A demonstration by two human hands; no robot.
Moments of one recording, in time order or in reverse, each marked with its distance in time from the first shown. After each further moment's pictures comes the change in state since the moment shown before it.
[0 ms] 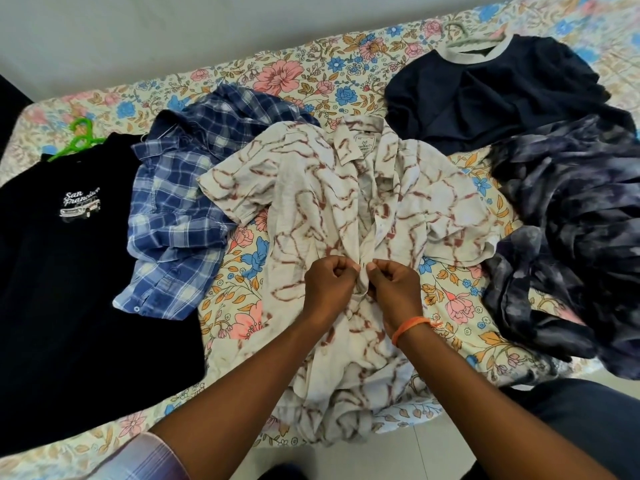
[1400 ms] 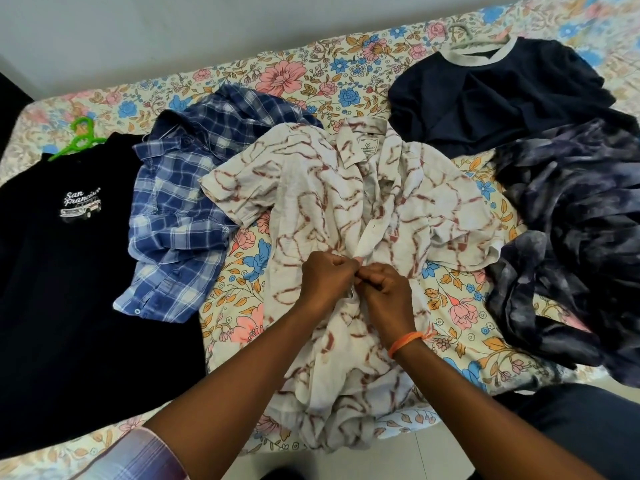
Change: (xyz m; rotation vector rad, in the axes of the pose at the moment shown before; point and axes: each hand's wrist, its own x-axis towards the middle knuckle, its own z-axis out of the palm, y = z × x) left_hand 0.014 0.020 -0.013 0.003 -0.061 -0.097; right_hand -0.015 -0.004 0.009 -0.166 -0.090 -0.265
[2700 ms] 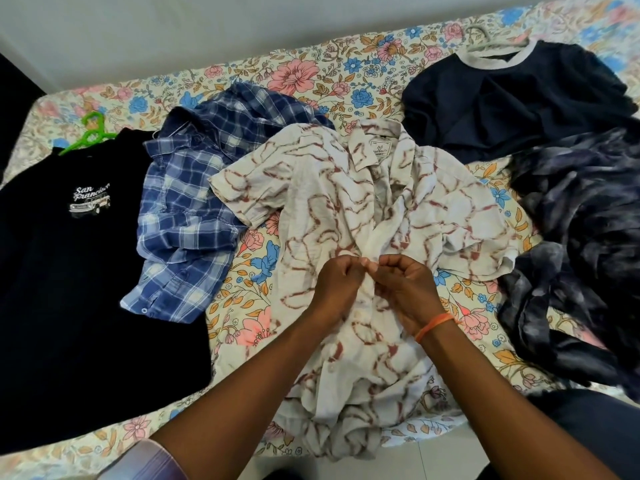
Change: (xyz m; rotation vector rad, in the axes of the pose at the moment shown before) left_hand 0.008 -0.016 0.004 -0.074 -0.097 0.090; right_hand 0.033 -0.009 -0.020 0.515 -0.134 0.396
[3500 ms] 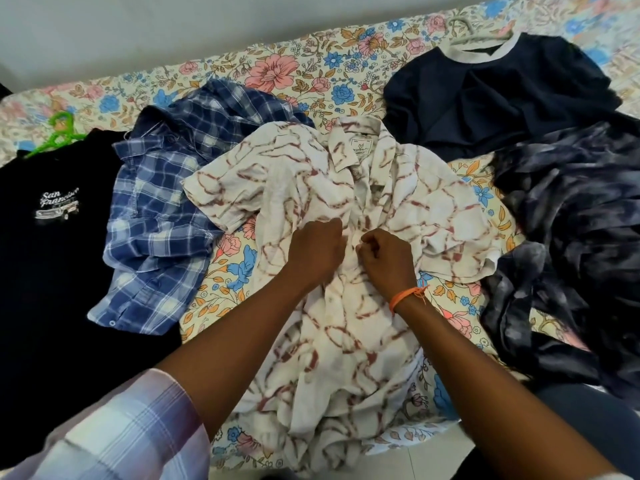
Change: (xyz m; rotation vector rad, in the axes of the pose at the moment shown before) left_hand 0.074 0.020 -0.002 1.017 0.088 0.518; right_hand 0.059 -0.012 -0.005 -0.980 0.186 -0.550
